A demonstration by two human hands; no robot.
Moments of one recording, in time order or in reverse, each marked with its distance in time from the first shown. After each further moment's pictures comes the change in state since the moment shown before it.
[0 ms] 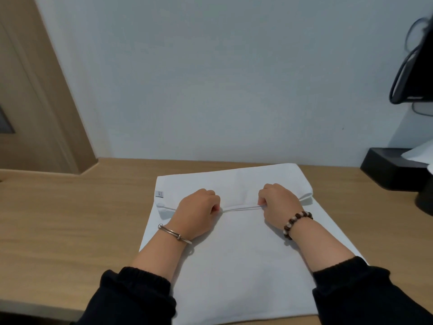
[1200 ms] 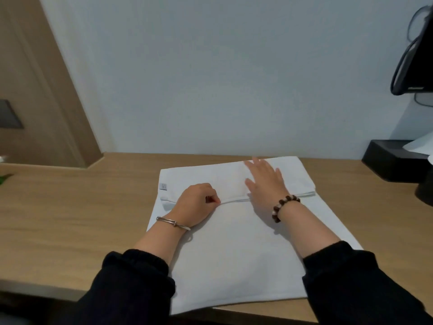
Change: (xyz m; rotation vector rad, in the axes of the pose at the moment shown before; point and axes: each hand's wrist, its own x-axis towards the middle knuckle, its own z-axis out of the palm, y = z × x) left_hand -0.005 -0.002 -0.005 -0.302 -0.001 -0.109; right_hand 0.013 -0.023 -0.001 0.076 -0.020 0.030
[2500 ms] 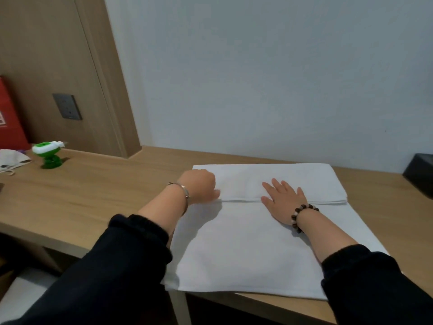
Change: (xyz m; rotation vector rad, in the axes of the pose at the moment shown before) left_hand 0.001 -0.020 -0.064 0.686 -0.255 -0.204; right_hand 0.003 -0.002 0.033 -0.184 -0.310 -0.020
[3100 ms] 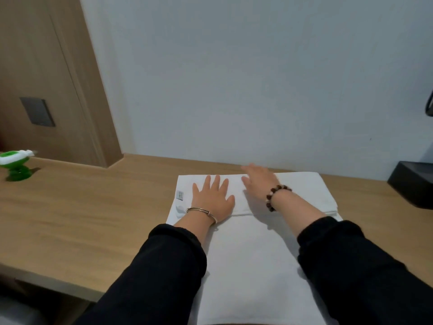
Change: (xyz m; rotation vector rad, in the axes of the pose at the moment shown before) left_hand 0.055 0.053 0.059 -0.191 -0.040 -0.102; right_hand 0.048 -0.023 -0.053 0.135 0.151 -0.062
